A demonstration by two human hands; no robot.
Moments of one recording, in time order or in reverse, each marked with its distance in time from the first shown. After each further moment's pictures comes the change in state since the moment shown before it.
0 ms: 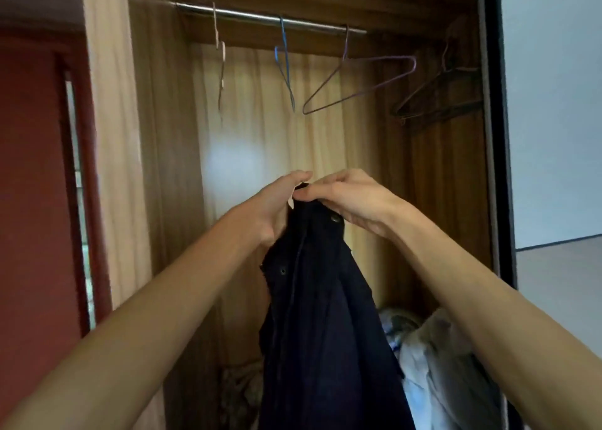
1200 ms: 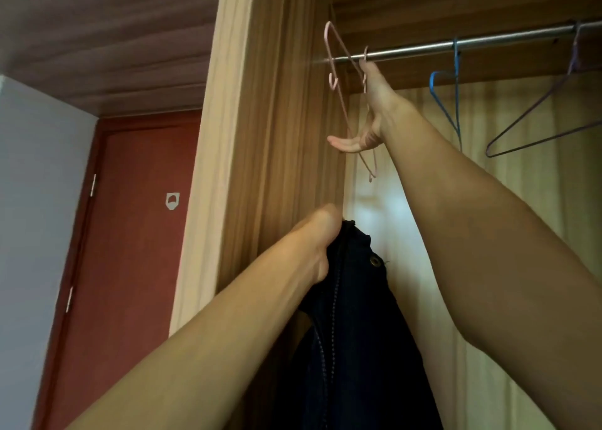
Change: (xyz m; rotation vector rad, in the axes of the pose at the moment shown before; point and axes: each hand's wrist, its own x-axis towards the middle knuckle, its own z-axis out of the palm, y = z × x) left_hand 0.018 0.038 -0.071 -0.166 0.774 0.162; right_hand 0.267 -0.157 0.072 0.722 -0.288 0.057
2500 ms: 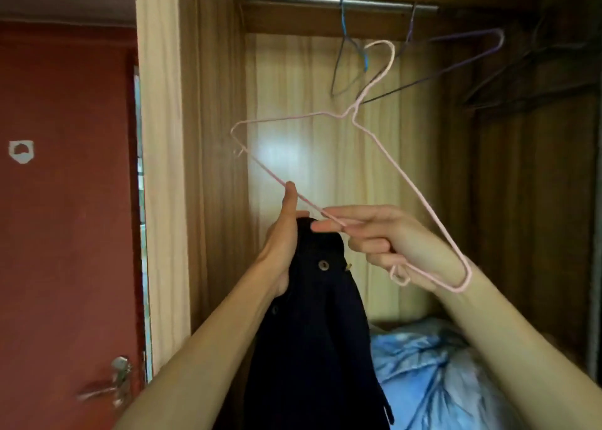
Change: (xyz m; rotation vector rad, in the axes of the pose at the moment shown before) left_hand -0.058 -0.103 0.000 0.037 -0.395 0.023; right_hand -0.286 0.162 -0.115 -0.249 -0.106 -0.012
